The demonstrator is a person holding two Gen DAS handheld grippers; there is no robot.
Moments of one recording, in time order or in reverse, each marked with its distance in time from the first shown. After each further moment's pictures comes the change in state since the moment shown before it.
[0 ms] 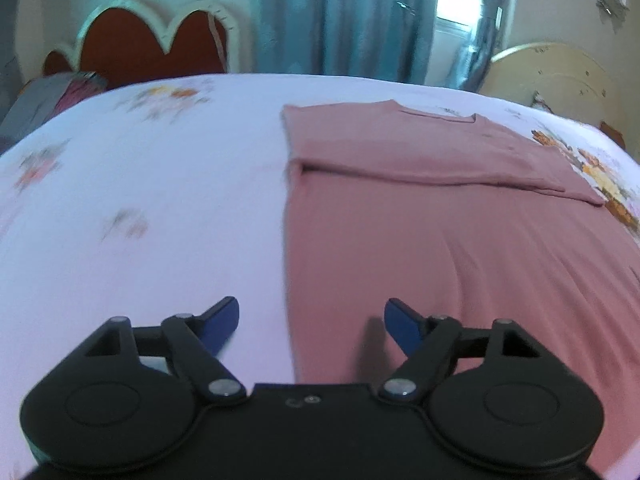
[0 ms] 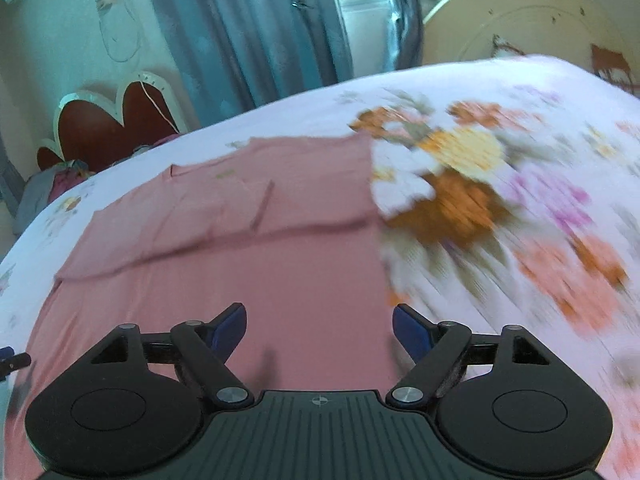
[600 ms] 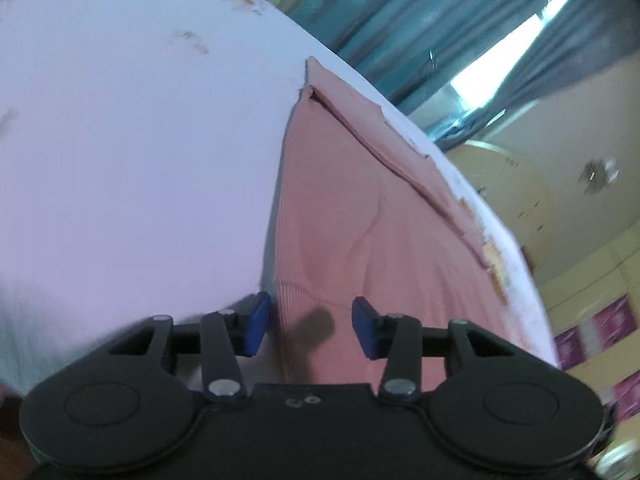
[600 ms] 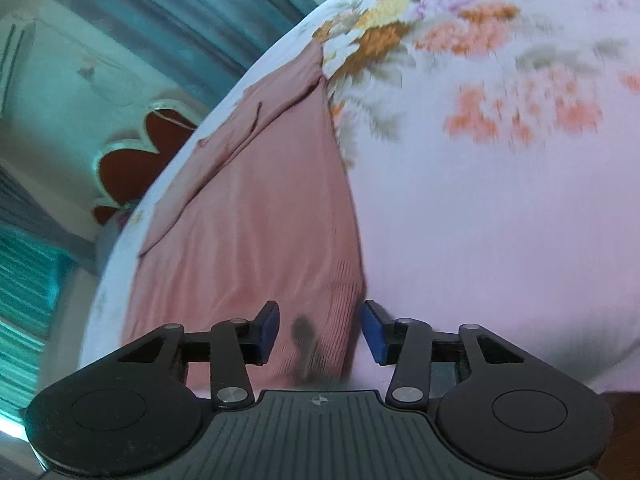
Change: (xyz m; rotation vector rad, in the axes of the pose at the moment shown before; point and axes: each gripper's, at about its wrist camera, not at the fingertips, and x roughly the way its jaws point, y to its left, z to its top) left arm -0.062 0.051 -0.100 -0.551 0.051 -0.382; right arm -0.080 -0.062 -0.121 0.382 0.126 0.302
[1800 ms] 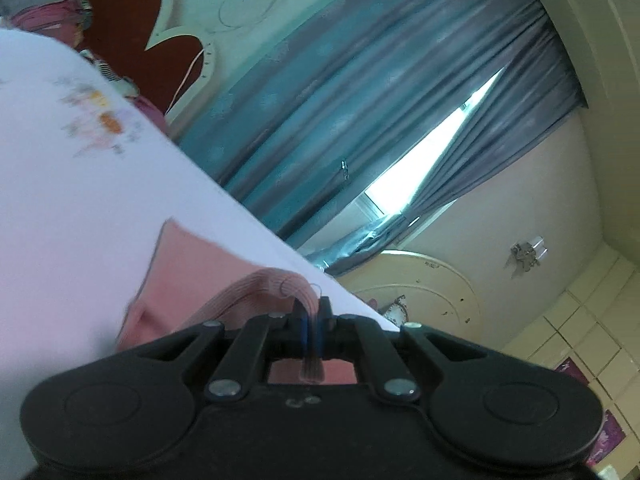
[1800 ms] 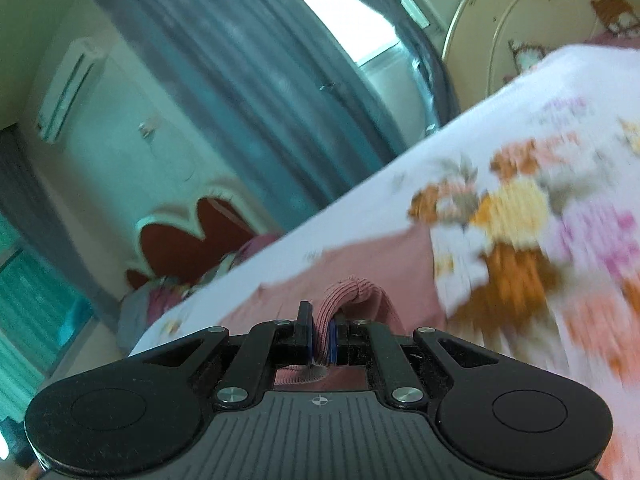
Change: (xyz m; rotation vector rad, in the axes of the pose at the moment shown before) left arm 0.124 -0.105 0.184 0.069 -0.320 -0.238; right arm 0.067 0.104 0.200 -0.187 -0.333 0.053
